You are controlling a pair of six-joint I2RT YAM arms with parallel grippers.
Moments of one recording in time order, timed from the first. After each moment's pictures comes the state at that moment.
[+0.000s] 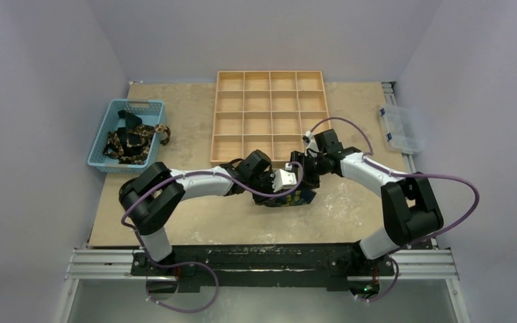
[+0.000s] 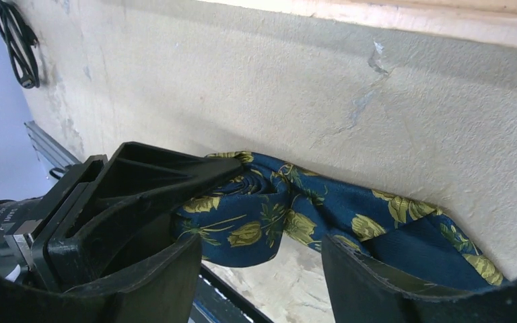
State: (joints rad) left arm -0.87 1.75 0.96 -0.13 0.35 0.42; right arm 0.37 1.53 0.88 -0.42 -0.57 0.49
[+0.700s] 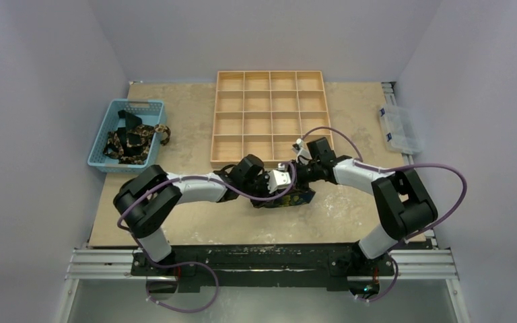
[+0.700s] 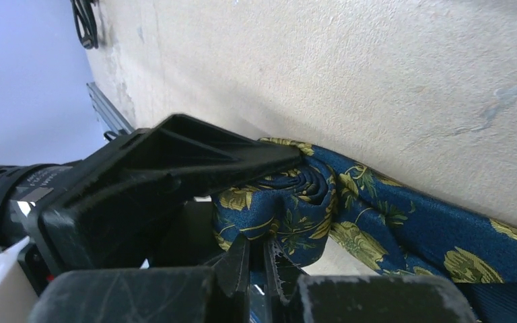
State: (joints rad) left arm -0.85 1.71 0.86 0.02 0.35 0.34; right arm 0.43 1.59 0.78 -0.21 -0.72 0.60
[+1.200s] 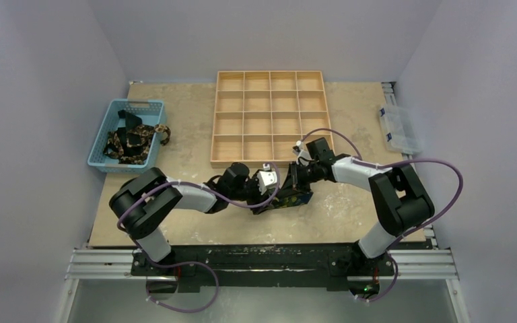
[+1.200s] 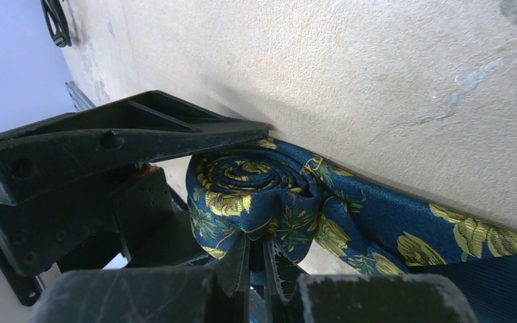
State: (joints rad) left arm -0.81 1.67 0.61 0.47 0.42 0.19; right arm 0.42 1.63 0.79 -0.25 -0.70 0.56
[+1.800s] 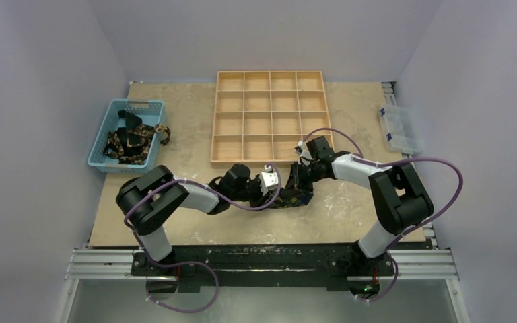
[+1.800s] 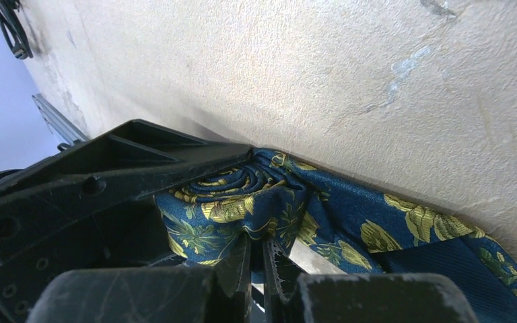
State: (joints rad) left arm -0.82 1.73 0.60 0.61 0.45 0.16; right arm 0.42 1.65 0.83 -0.36 -0.62 0.54
